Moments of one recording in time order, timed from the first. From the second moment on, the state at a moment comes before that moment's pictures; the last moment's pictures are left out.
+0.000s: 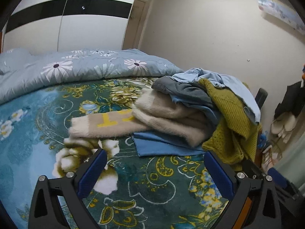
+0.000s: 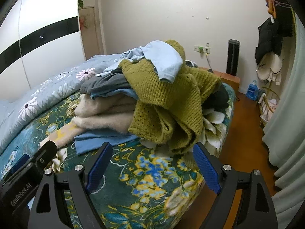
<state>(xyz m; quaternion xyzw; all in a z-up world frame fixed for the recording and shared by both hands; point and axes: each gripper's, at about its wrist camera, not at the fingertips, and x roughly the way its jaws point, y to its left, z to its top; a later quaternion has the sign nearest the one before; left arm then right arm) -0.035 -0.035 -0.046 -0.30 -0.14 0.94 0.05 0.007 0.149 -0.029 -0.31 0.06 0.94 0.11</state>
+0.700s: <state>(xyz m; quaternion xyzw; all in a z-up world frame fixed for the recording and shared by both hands) -0.023 -0.024 -0.039 -0.28 -0.09 0.95 0.07 0.039 0.146 -0.026 -0.27 0.05 0.94 0.20</state>
